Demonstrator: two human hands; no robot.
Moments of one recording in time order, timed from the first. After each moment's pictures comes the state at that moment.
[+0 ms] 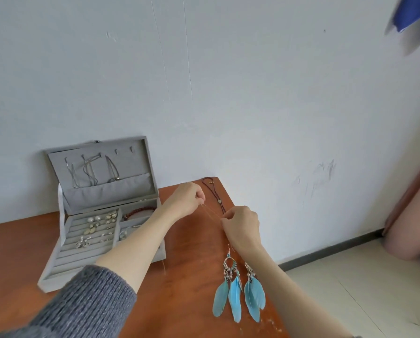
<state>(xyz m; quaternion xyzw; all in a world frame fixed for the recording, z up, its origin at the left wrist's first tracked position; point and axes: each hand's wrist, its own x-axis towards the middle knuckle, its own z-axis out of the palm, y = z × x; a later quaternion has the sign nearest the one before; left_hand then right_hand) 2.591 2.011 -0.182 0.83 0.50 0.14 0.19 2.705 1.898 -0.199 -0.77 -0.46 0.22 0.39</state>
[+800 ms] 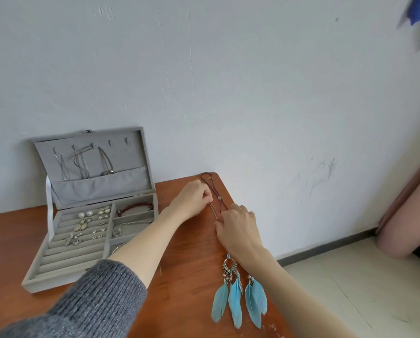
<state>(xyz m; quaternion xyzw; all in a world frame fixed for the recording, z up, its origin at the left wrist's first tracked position) 2.607 2.025 -0.211 0.86 0.45 0.17 0.17 2.706 1.903 -0.211 -0.74 -0.64 0.04 0.19</state>
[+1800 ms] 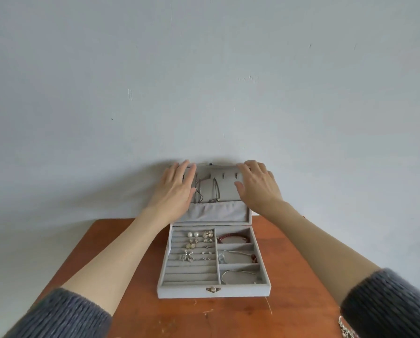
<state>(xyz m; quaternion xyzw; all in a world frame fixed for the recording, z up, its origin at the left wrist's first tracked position) 2.359 2.035 -0.116 0.81 0.54 0.17 -0.17 2.568 2.022 -0.093 -0.62 -0.75 -0.11 0.20</state>
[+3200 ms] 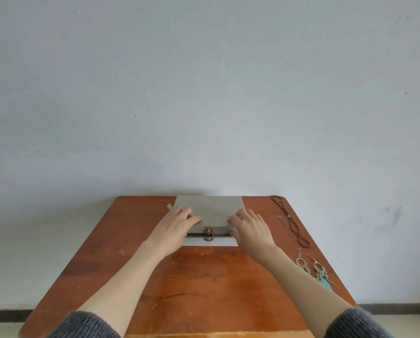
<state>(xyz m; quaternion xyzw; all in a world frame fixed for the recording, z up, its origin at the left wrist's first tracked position) 2.353 1.887 -0.168 0.86 0.49 0.13 -0.08 2.572 1.880 -0.173 -0.57 -0.80 -0.09 0.13</state>
